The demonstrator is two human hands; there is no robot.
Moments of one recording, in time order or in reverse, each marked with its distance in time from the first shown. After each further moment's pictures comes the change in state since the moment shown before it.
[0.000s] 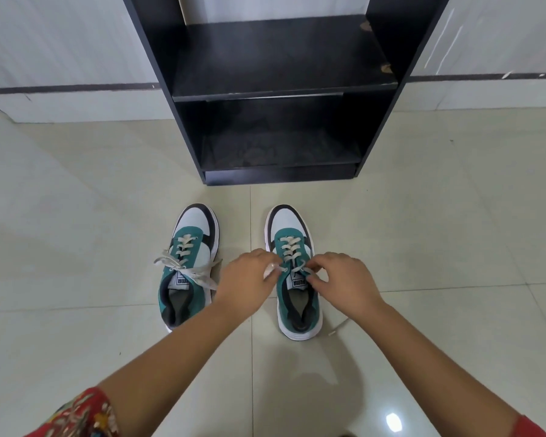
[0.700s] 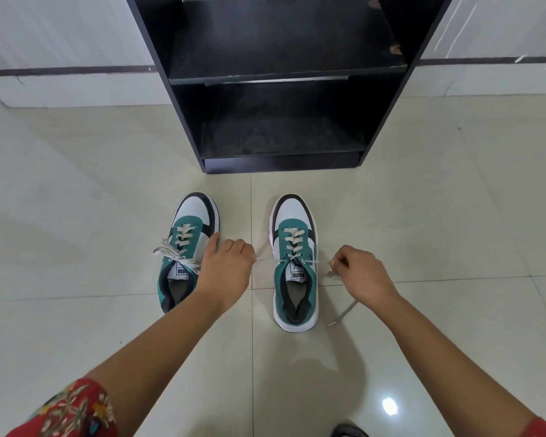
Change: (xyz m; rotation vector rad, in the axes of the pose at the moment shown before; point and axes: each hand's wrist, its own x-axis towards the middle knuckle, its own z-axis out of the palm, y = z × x) left_hand -0.003 -0.036 0.000 0.614 -0.023 0.034; right_hand 0.001 0.024 0.002 0.181 -0.082 0.285
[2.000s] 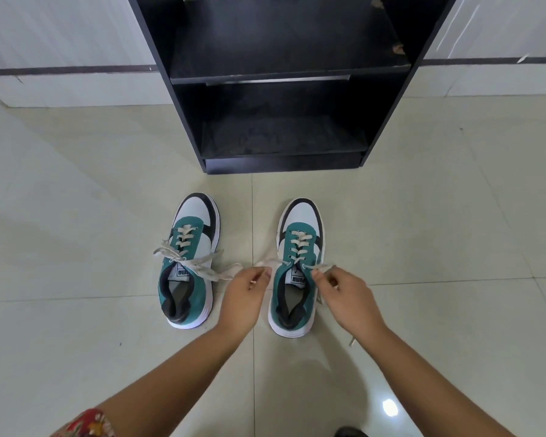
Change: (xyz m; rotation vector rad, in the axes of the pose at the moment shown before) left_hand -0.029 0.043 -0.003 -1.268 -0.059 -0.496; right_hand -0.032 -0.014 0.034 0.236 0.083 0.034
